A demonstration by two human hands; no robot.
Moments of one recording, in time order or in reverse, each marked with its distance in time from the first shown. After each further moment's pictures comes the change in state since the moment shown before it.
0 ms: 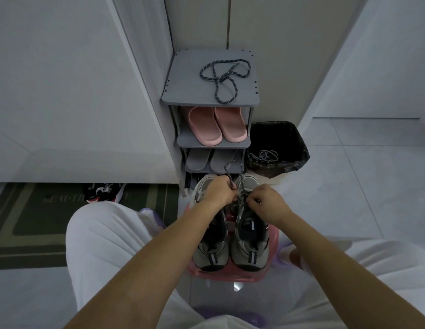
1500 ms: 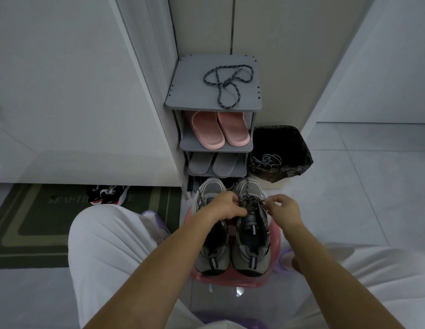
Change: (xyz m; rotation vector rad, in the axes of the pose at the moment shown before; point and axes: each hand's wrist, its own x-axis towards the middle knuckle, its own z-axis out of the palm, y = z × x) left_hand -0.012 -0.006 0.002 0.012 -0.293 -0.030; right_hand -0.008 0.014 0.004 0.700 0.282 0.502
